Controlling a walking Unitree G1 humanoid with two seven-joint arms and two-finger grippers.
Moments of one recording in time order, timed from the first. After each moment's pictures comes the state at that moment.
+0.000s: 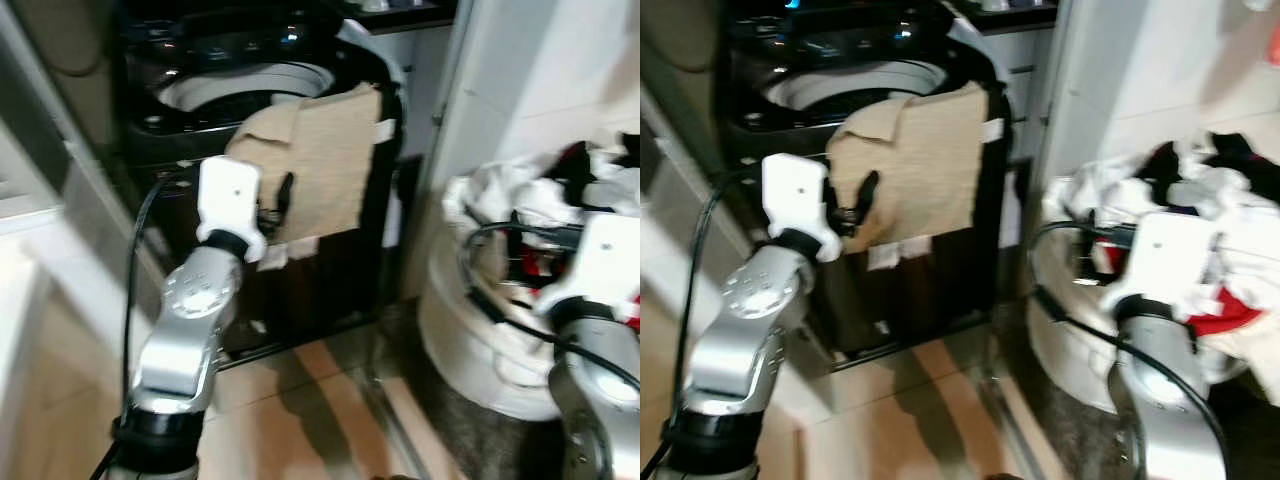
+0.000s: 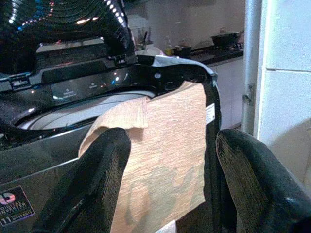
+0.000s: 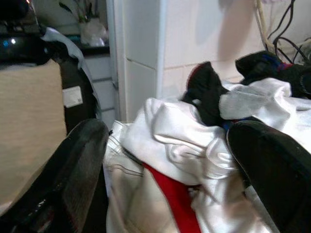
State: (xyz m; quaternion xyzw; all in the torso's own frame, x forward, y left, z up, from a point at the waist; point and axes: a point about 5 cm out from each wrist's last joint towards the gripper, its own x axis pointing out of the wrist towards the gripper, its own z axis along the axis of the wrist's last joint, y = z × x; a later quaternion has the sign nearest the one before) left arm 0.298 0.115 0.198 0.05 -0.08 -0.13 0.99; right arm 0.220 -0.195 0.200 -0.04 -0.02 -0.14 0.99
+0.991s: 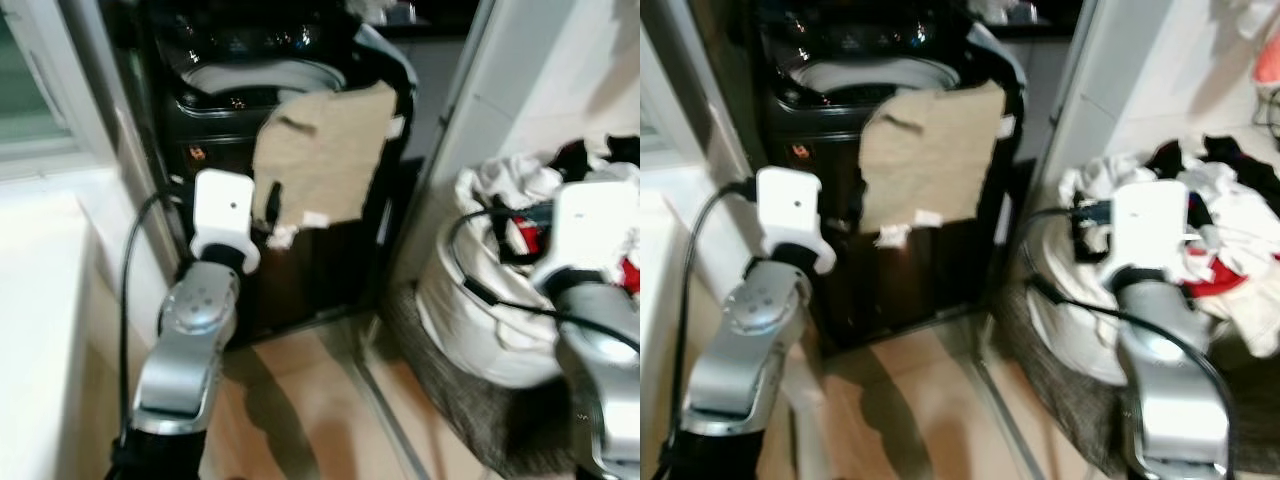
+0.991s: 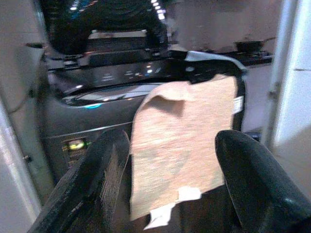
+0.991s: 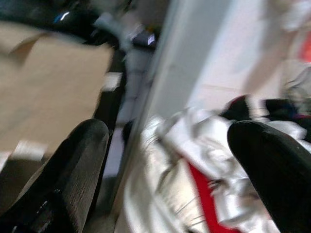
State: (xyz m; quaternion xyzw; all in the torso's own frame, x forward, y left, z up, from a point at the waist) left arm 0.284 0.130 0.192 0.08 -0.07 -0.04 0.99; right arm 0.252 -0.186 0.200 -0.13 0.01 -0.05 0.99
